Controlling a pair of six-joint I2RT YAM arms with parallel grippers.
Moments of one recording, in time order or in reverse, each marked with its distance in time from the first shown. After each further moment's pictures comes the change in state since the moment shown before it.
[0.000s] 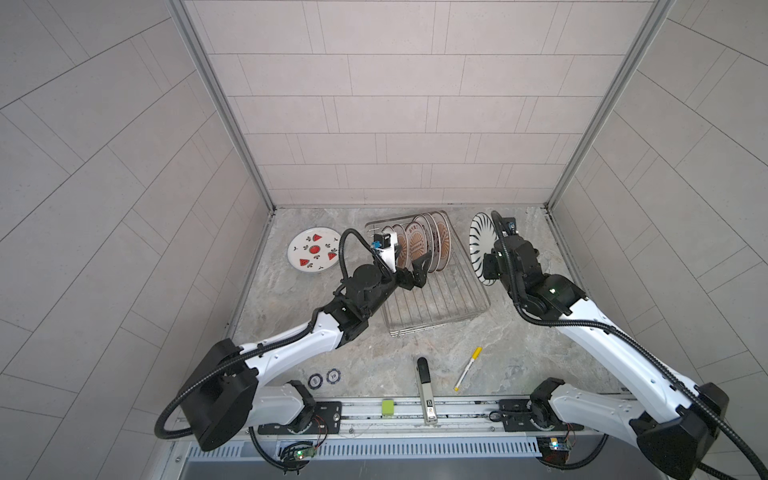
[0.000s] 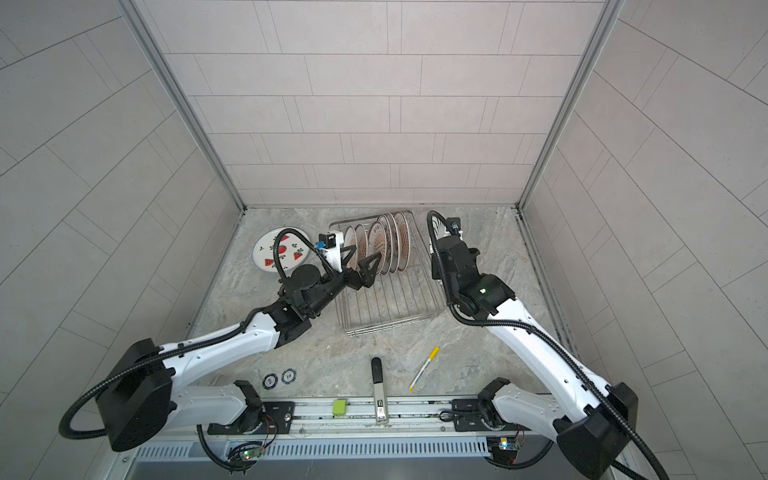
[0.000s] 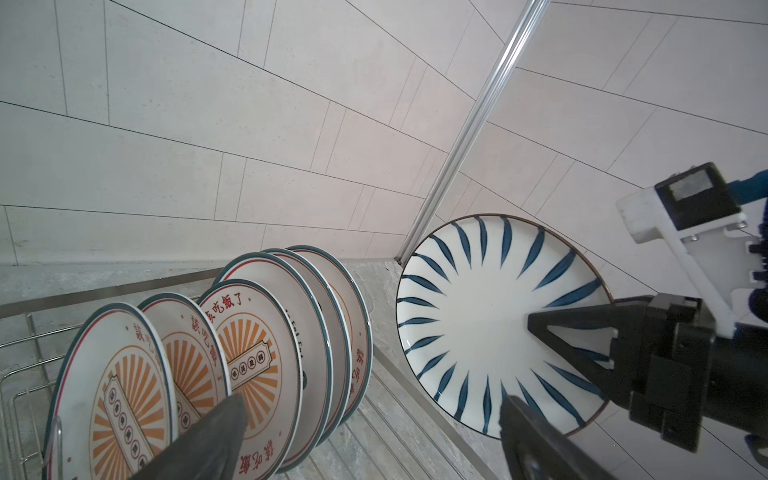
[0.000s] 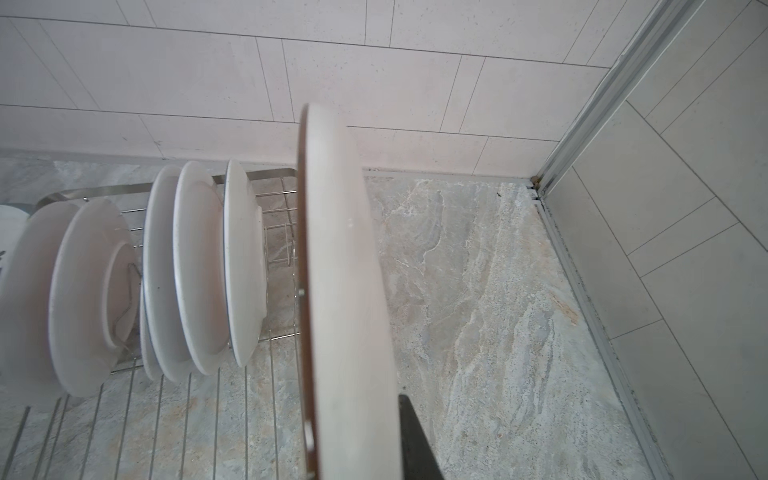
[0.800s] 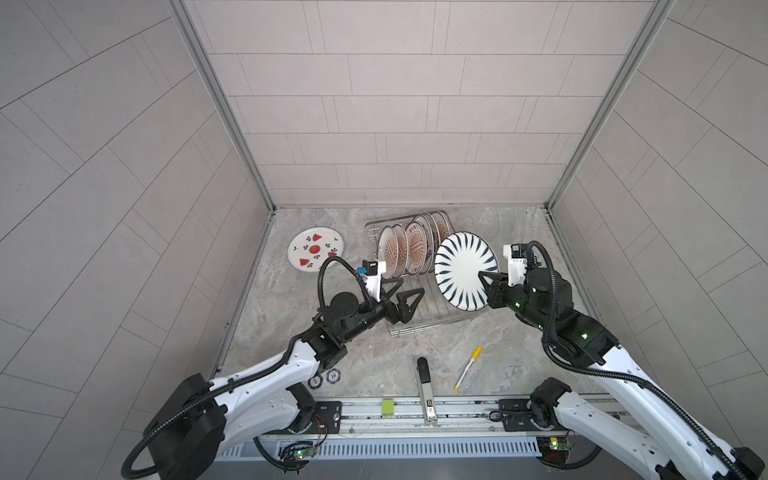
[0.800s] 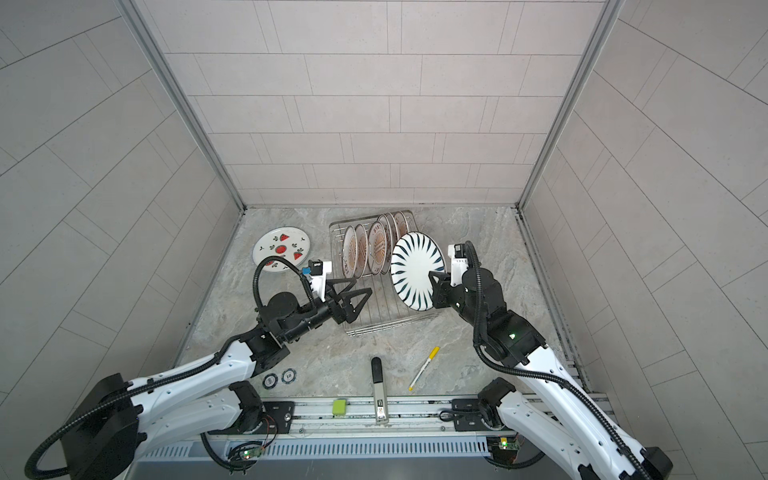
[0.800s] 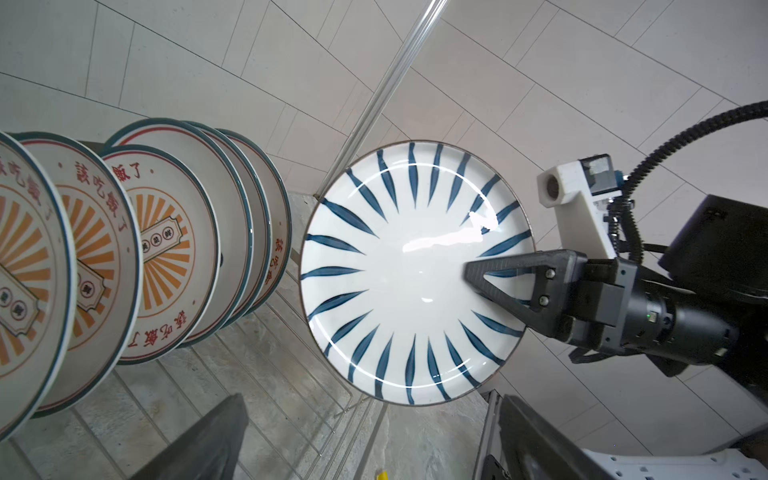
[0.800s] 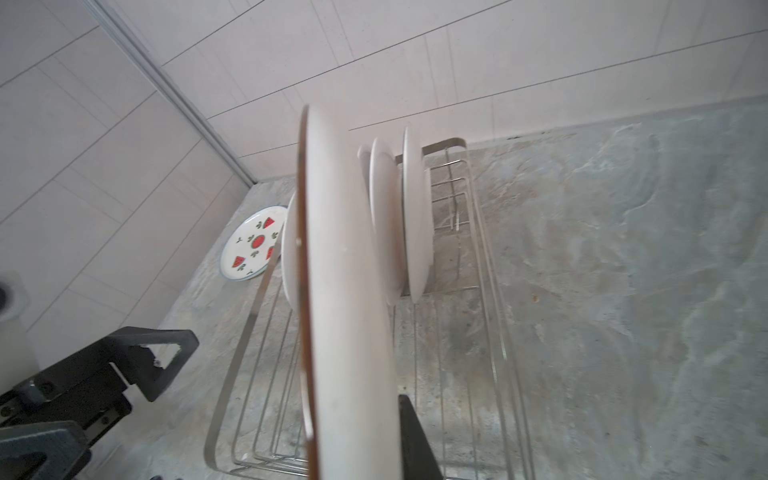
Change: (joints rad) left arm 0.000 -0.240 -0.286 0.044 0.280 -0.208; right arm -0.007 -0.305 -0.264 0.166 -0.502 0.206
